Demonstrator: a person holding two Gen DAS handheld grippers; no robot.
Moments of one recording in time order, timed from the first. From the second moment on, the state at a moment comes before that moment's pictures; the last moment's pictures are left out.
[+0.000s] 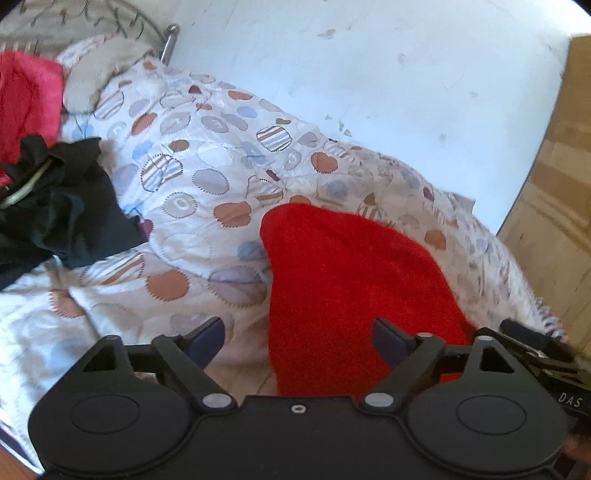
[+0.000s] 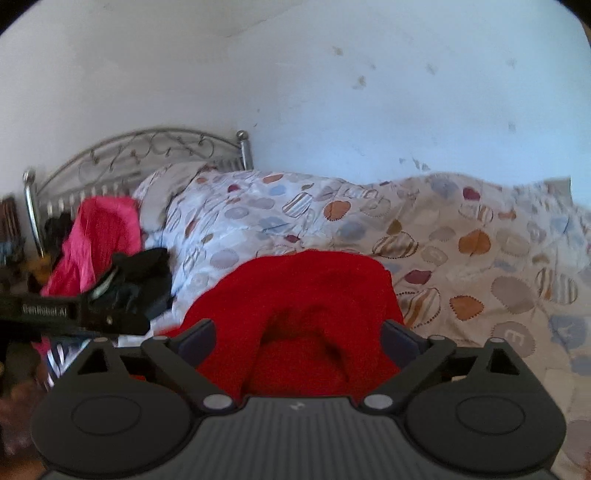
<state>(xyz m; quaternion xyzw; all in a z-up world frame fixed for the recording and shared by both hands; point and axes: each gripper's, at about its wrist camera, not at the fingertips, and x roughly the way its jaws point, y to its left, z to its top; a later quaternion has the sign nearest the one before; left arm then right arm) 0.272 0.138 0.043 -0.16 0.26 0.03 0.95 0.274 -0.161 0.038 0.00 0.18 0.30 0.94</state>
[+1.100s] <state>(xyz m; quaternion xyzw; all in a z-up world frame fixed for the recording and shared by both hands) 0.150 0.076 0.095 -0.08 0.18 0.06 0.98 0.146 -0.224 0.072 0.03 0.08 0.21 0.97</state>
